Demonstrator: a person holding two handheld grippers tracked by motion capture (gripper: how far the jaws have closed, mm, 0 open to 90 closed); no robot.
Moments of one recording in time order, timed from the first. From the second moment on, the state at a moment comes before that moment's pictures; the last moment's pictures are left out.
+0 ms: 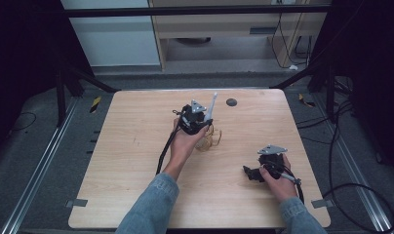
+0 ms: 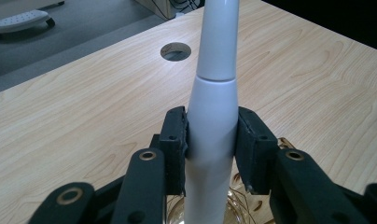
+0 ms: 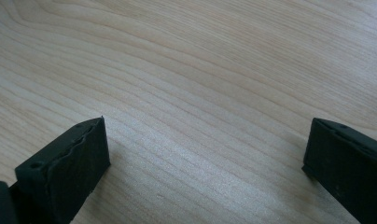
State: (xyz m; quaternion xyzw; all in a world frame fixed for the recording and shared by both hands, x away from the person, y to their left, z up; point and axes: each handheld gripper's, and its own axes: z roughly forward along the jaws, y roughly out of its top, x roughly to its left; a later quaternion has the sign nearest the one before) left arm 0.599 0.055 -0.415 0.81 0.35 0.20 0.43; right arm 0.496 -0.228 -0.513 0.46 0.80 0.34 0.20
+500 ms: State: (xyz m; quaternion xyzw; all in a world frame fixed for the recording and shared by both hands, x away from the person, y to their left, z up) left arm 0.597 0.056 -0.413 0.81 0.35 0.21 0.42; right arm 0.496 -0.228 -0.513 0.46 0.80 0.34 0.20
